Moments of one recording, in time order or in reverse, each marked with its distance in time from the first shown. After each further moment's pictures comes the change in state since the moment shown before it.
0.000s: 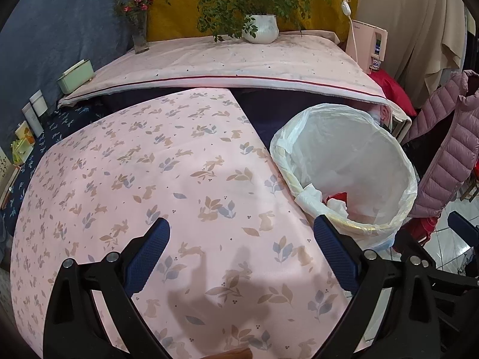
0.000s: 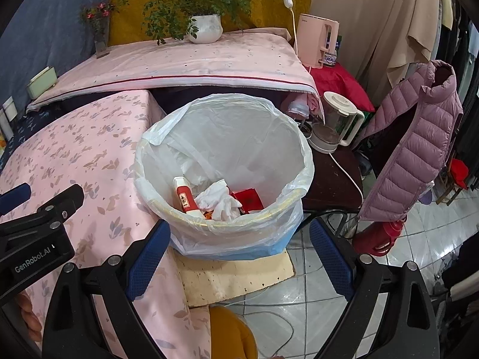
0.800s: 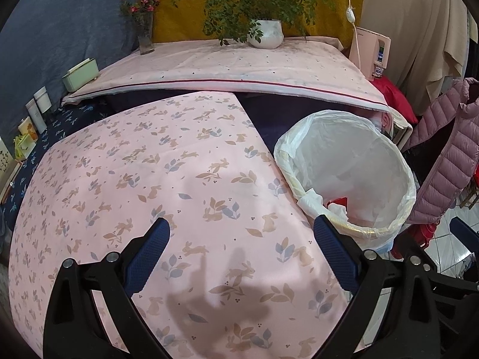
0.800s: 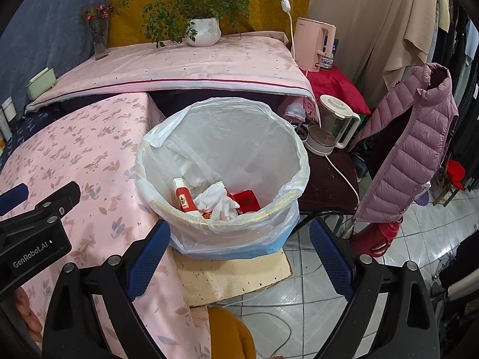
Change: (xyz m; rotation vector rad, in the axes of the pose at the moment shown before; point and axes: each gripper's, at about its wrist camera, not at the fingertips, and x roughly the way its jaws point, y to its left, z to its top) left arm -0.006 0.005 -0.002 -0.025 -0.019 0.008; right arm -0.006 0.000 -0.001 0.002 -0.010 -0.012
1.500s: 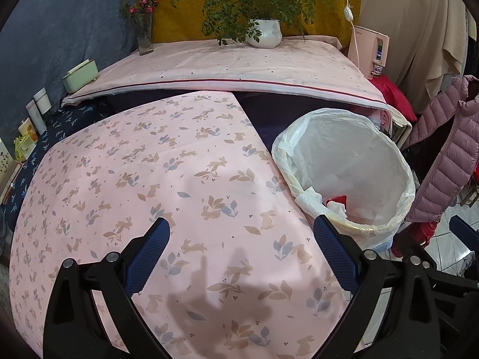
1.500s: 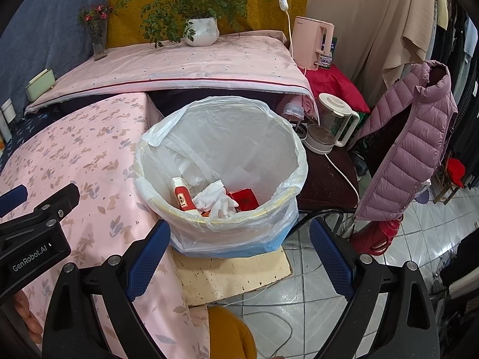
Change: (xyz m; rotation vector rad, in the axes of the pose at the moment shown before) left arm -0.001 -0.002 -0.002 0.002 0.001 0.001; right arm -0.002 -0.004 -0.001 0.006 0.001 0.000
